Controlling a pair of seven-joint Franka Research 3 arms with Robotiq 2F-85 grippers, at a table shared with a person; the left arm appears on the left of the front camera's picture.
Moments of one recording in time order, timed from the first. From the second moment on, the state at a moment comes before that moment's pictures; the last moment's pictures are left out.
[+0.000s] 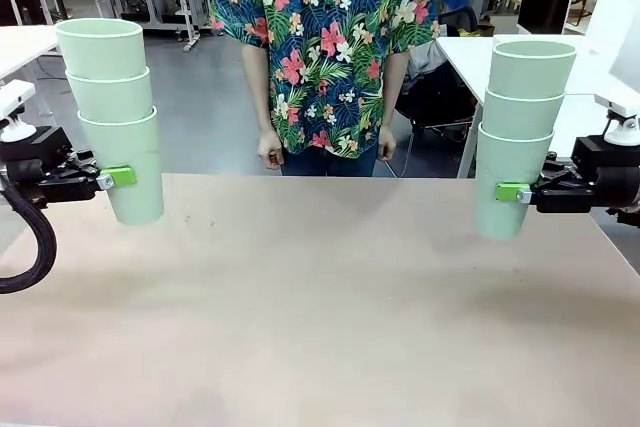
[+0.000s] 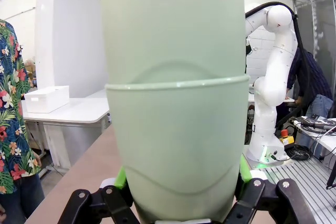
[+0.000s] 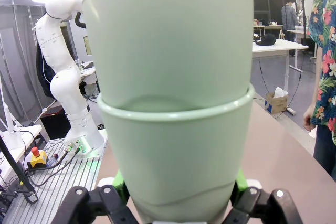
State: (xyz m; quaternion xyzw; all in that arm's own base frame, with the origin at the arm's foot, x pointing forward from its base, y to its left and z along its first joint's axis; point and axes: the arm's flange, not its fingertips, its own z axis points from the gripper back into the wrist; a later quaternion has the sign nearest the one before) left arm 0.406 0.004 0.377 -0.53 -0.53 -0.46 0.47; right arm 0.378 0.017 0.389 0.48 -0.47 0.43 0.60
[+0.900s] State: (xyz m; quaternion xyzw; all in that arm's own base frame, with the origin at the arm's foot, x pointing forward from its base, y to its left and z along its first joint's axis) left arm 0.406 0.004 0.377 -0.53 -0.53 -0.46 0.47; right arm 0.378 0.017 0.389 0.48 -0.47 0.43 0.60
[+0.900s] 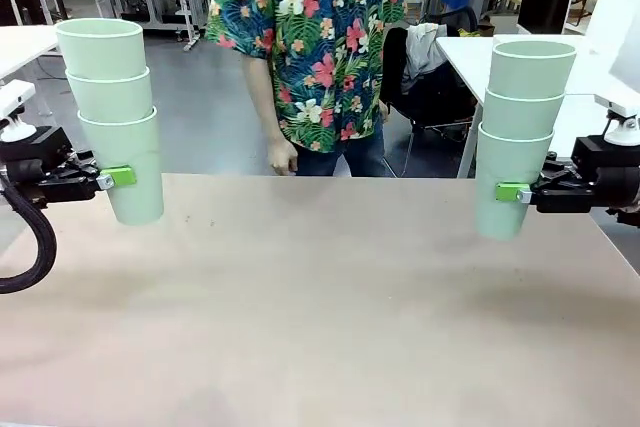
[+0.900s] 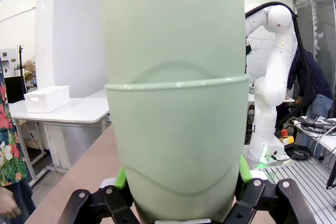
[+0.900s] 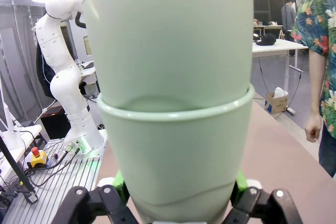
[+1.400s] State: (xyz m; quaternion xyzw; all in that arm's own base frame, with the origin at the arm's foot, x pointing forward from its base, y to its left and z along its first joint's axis) left arm 0.406 0.004 0.377 -0.53 -0.53 -0.46 0.47; right arm 0.378 0.017 0.389 0.48 -0.47 0.43 0.60
